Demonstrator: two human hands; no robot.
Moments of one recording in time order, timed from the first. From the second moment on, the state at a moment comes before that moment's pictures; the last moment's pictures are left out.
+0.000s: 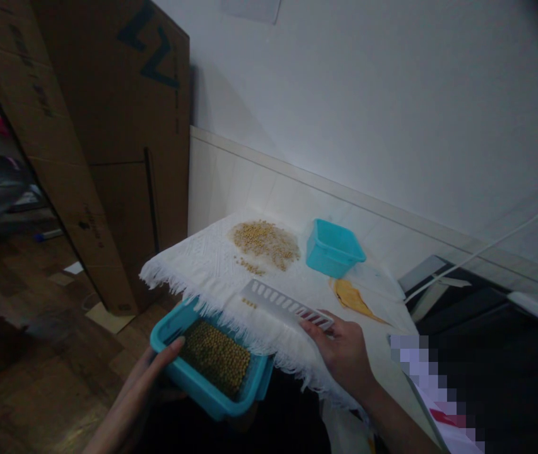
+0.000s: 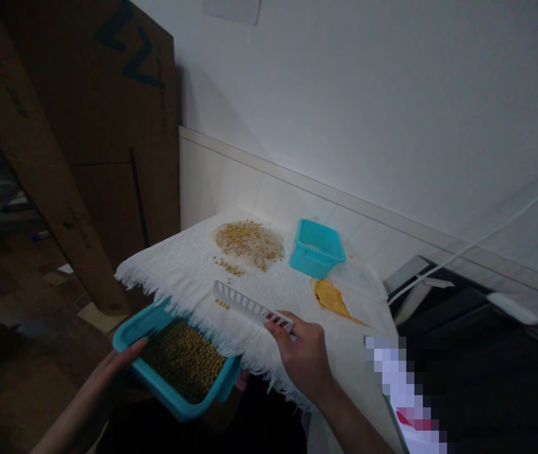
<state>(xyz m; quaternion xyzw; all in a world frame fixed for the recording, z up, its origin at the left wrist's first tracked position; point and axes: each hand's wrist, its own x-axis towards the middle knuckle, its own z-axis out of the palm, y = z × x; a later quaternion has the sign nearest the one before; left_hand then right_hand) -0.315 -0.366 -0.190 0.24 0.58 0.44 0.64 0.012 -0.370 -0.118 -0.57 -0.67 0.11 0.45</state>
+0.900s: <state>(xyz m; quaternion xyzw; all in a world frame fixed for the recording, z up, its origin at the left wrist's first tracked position) -0.310 -0.366 -0.189 0.25 0.59 0.45 0.62 0.044 -0.305 -0.120 -0.61 -0.61 0.10 0.49</state>
